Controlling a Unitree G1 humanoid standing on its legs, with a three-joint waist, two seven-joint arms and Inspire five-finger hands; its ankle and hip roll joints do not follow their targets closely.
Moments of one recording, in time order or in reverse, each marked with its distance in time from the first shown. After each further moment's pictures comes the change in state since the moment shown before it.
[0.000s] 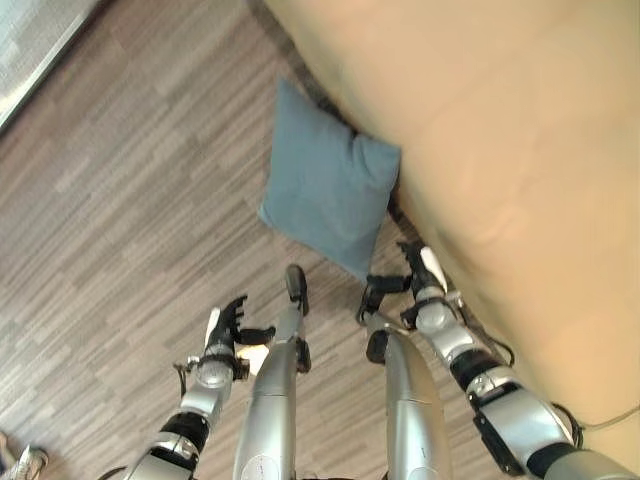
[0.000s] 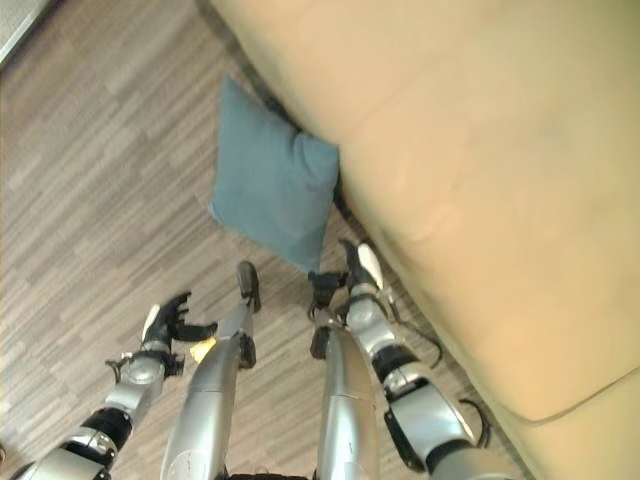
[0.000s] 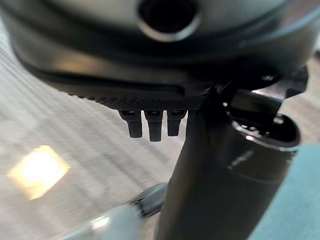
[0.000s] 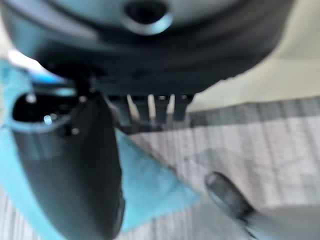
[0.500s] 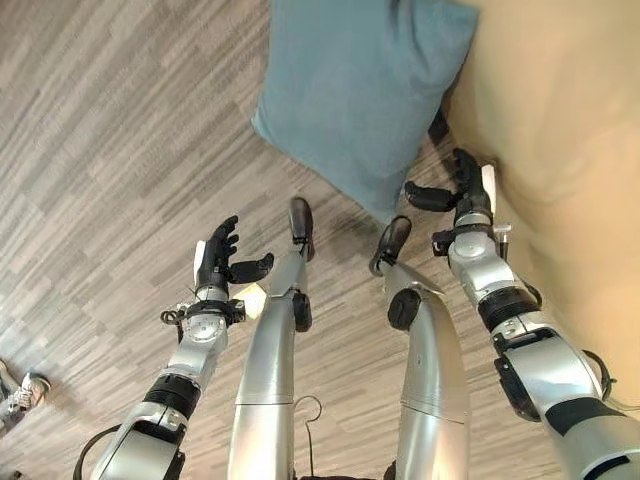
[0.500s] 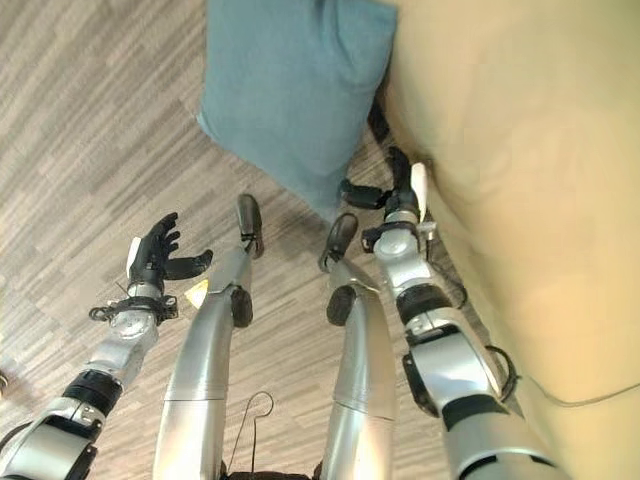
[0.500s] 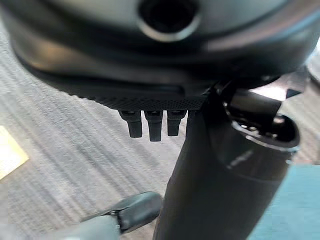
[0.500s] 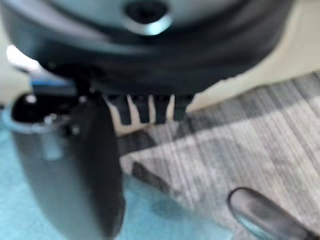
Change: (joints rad) left arm -0.043 0.063 0.000 -0.172 -0.082 -0.034 0.033; right arm -0.184 -0.102 -0.067 0.005 0.218 -0.004 -0.056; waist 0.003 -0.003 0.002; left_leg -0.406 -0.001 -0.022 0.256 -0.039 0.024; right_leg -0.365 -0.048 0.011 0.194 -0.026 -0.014
